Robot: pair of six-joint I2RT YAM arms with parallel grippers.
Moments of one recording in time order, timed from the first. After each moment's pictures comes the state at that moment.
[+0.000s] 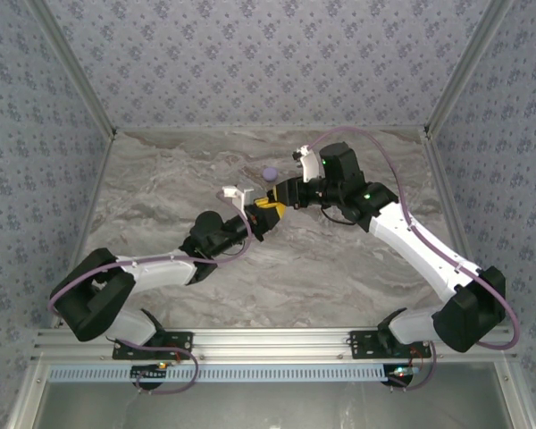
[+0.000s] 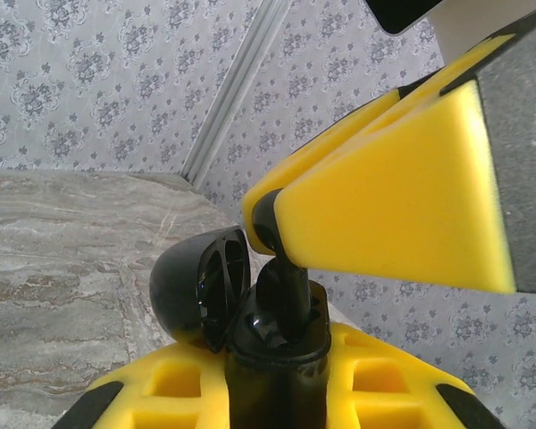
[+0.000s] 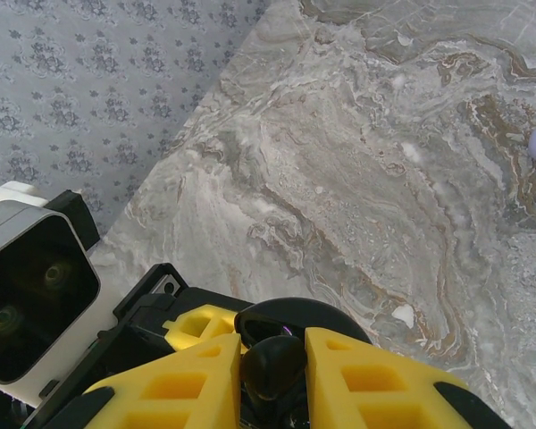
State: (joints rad) left arm -0.81 1.43 0.56 0.98 0.19 -0.55; right arm 0.58 1.35 1.23 -0.42 -0.44 0.35
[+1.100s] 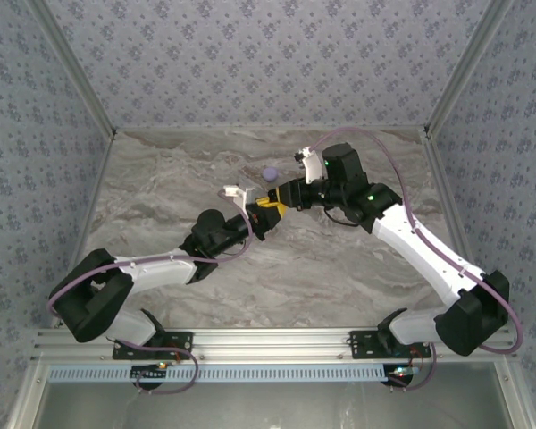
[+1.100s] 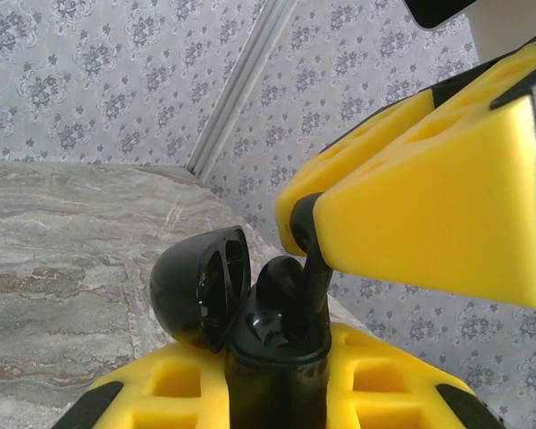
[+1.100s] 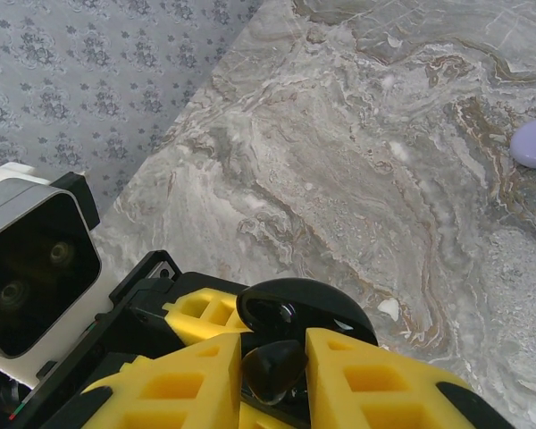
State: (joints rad) left arm -0.81 1.43 0.58 0.93 0.17 -0.55; right arm 0.58 1.32 1.23 -0.46 -0.42 0.32
